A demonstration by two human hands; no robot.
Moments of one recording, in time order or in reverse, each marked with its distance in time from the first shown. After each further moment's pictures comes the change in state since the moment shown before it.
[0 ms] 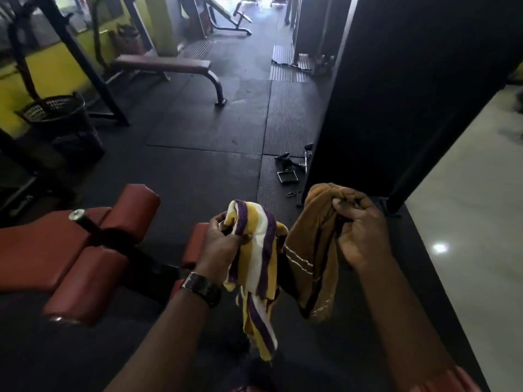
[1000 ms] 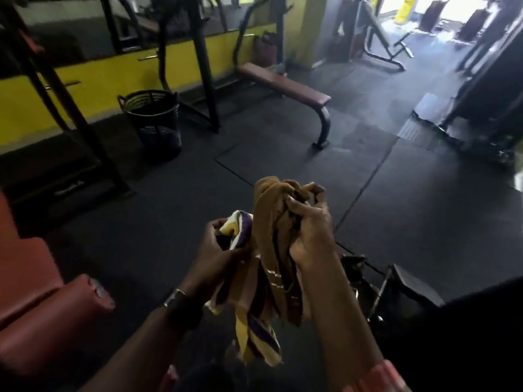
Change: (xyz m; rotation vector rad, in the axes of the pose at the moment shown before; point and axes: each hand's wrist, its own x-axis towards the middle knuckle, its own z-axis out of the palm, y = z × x) left_hand 0.571 0.215 0.087 -0.048 0.422 0.159; right_hand 0.640 0.056 0.390 0.007 -0.641 0.424
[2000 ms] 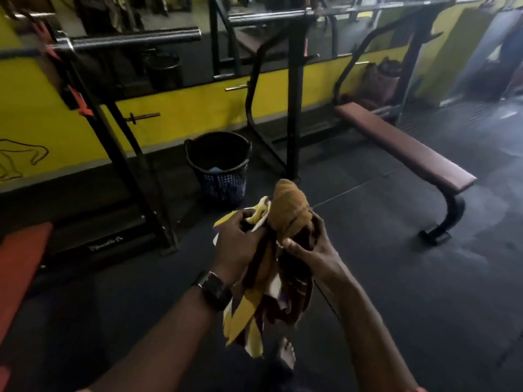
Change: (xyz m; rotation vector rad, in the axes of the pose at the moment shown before) left_hand 0.682 0.166 -0.100 0.014 0.487 0.113; right_hand 0.706 0.102 0.160 -0.872 -0.585 0.266
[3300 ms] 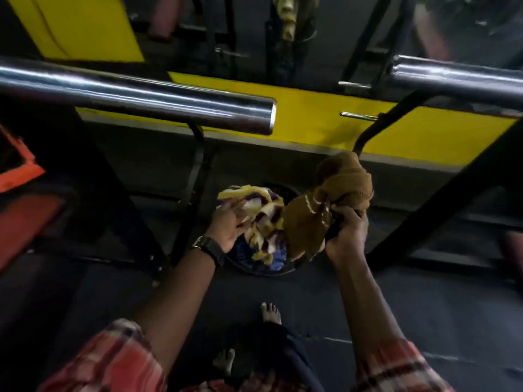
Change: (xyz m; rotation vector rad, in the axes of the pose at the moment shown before) left_hand 0.769 -0.008 -0.085 -0.627 0.521 -0.460; right_hand 0.866 -0.122 0.037 0.537 0.055 0.183
